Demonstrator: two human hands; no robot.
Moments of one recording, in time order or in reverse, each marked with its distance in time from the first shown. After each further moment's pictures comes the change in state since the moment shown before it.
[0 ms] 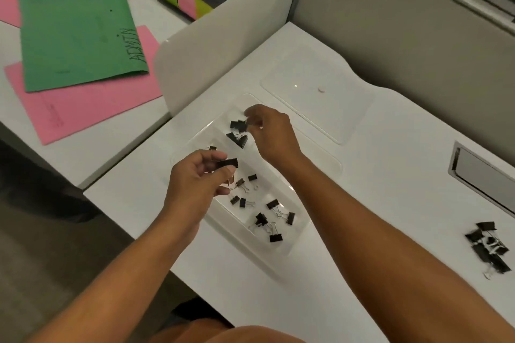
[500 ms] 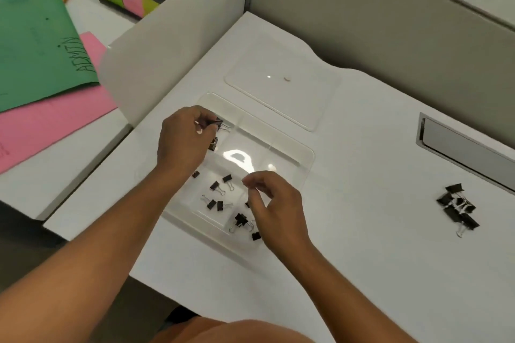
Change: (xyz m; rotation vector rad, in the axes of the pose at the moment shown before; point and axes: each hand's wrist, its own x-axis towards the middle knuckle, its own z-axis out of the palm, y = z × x) left_hand 0.095 0.024 0.044 0.744 0.008 0.492; right_hand -0.156 0.010 -0.016 0.283 0.174 0.179
